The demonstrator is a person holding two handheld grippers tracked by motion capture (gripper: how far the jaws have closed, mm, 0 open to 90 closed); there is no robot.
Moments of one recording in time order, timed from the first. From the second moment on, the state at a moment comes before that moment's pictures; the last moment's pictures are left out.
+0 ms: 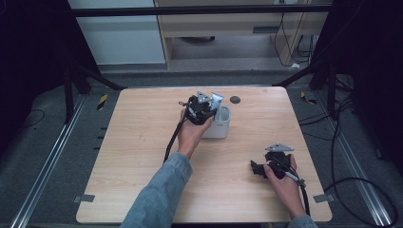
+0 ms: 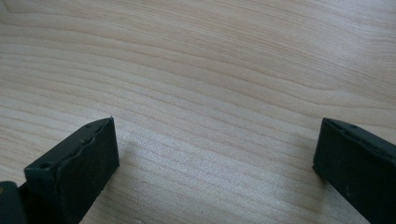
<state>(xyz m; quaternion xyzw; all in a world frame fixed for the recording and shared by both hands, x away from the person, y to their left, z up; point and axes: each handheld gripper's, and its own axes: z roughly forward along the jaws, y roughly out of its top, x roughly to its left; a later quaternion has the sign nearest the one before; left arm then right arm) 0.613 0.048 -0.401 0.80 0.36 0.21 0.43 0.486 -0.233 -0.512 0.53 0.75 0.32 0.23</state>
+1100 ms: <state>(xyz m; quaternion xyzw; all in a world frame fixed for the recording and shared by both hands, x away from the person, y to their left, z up) 0.611 0.048 -0.396 0.80 0.37 0.21 0.43 0.485 -0.232 -0.512 0.53 0.75 0.32 0.23</state>
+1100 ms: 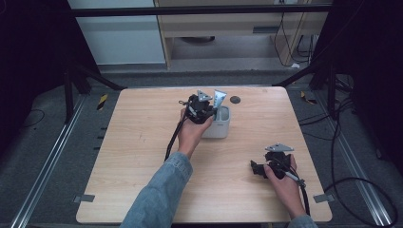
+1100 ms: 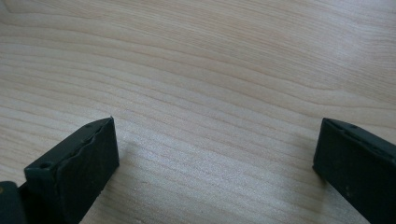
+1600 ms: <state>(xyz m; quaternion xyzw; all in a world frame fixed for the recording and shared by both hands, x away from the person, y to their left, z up) 0.591 0.057 -0.382 0.80 0.34 0.23 0.43 0.486 -0.232 -0.512 0.53 0.75 0.32 0.23</state>
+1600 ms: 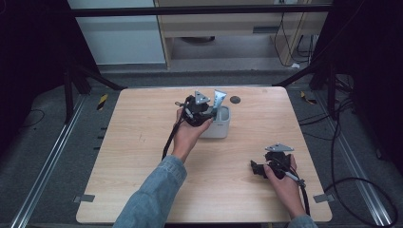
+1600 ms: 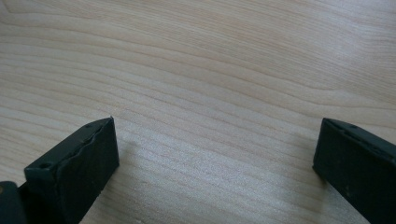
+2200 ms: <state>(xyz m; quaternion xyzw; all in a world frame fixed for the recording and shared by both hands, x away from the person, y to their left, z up) 0.573 0.057 -0.372 0.83 0.32 0.19 0.41 0.486 -0.232 -0.512 0.53 0.75 0.32 0.23</state>
